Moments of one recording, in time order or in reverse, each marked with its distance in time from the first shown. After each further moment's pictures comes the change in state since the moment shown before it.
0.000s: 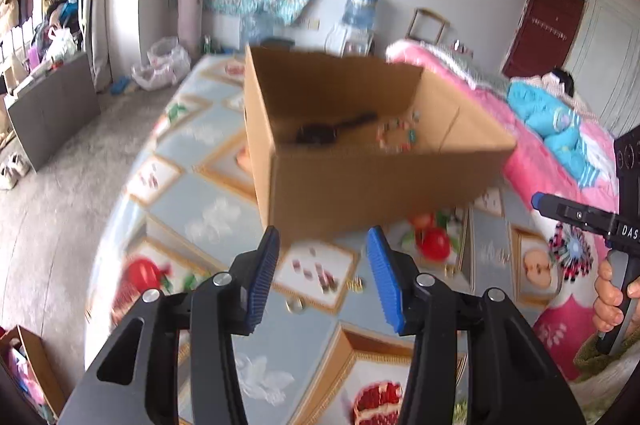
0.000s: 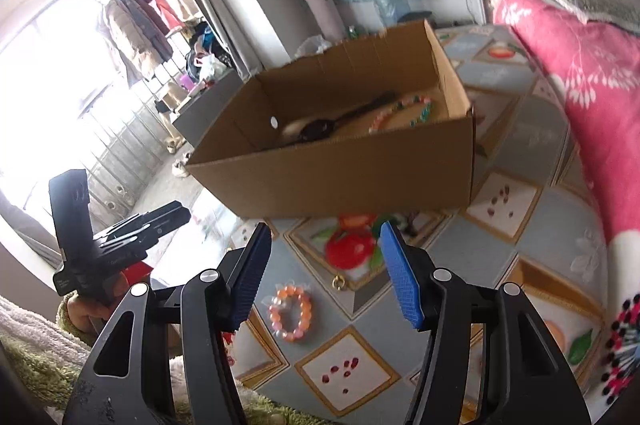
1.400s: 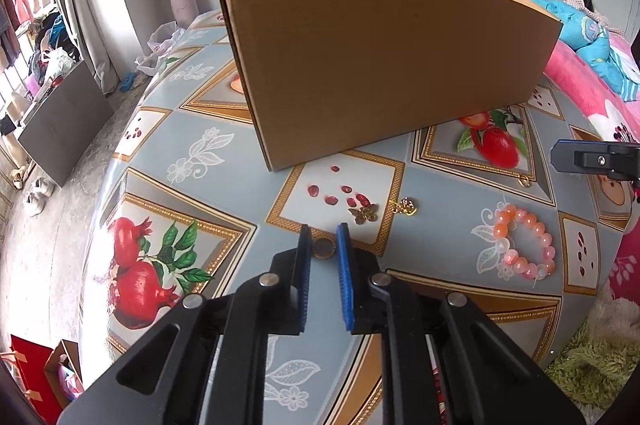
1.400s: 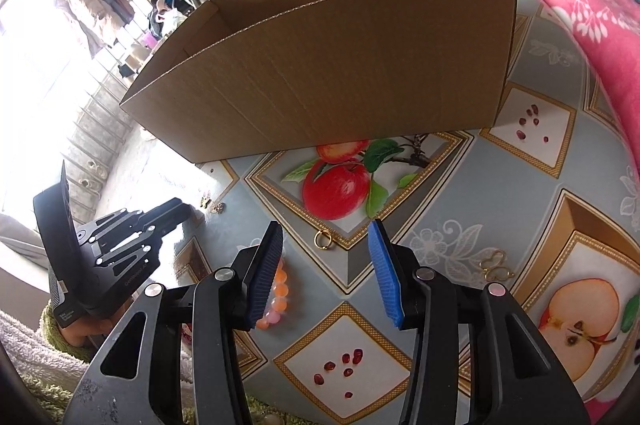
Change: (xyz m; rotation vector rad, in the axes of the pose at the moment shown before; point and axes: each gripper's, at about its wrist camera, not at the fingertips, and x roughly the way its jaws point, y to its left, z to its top) left arm 0.061 -0.006 -0.034 0.160 0.147 0.145; right arm 0.063 0.000 -0.023 0.034 0.177 -0.097
